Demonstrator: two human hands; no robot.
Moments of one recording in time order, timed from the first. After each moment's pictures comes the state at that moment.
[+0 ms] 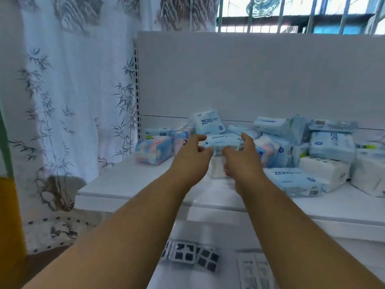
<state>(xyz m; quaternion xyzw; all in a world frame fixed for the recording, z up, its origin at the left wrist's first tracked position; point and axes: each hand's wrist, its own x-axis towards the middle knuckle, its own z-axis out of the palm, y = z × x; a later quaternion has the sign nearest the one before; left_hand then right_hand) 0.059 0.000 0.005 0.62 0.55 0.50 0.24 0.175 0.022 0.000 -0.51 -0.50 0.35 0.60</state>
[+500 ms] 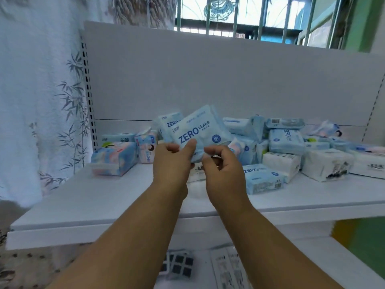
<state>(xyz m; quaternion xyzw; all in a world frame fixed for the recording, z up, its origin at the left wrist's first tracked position) 0.083 0.021 0.005 0.41 0.42 0.67 0.46 0.179 -0.014 -0.021 -0.46 -0.56 0.18 0.67</state>
